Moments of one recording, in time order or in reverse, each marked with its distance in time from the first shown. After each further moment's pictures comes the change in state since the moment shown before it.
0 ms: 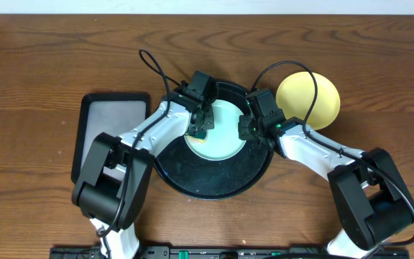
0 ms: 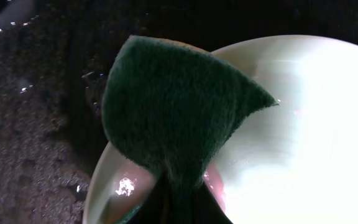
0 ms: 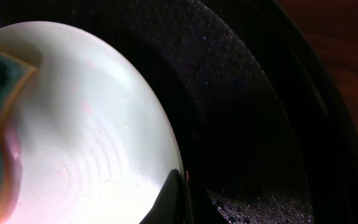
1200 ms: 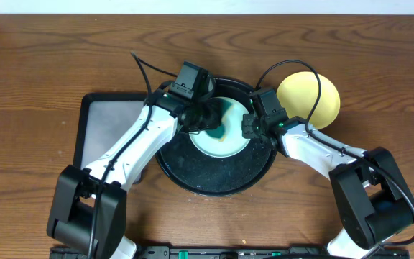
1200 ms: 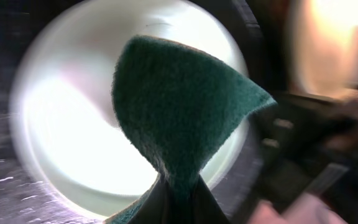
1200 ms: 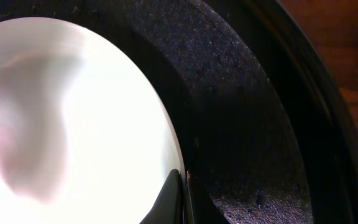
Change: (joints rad) left arm 0.014 -0.214 0.007 -0.085 0.343 -0.003; right arm -0.019 0.000 -0.002 -0.001 0.028 0.000
